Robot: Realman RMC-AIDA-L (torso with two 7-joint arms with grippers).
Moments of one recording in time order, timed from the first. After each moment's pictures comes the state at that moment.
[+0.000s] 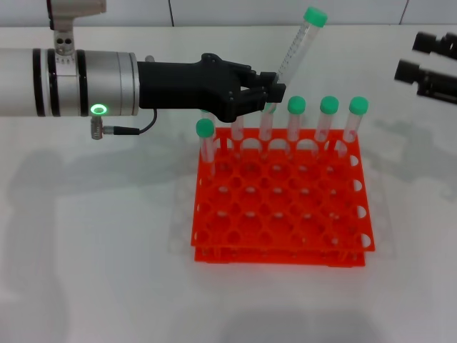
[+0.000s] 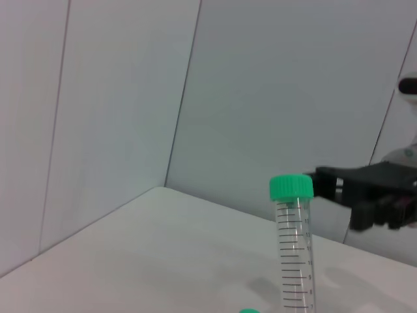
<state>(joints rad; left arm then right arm) -0.75 -2.07 0.96 0.61 1.79 1.44 -1.52 0.38 2.00 -0.84 -0.88 -1.52 -1.56 1.45</state>
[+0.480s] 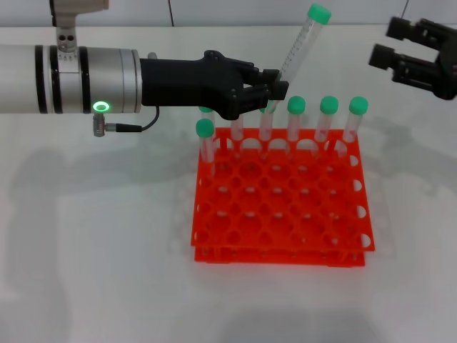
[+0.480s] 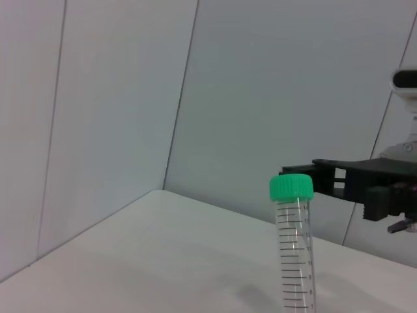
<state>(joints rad) -0.76 -2.08 0.96 0.61 1.79 1.44 -1.52 0.41 2.01 -0.93 -0.84 -1.42 -1.54 1.46</state>
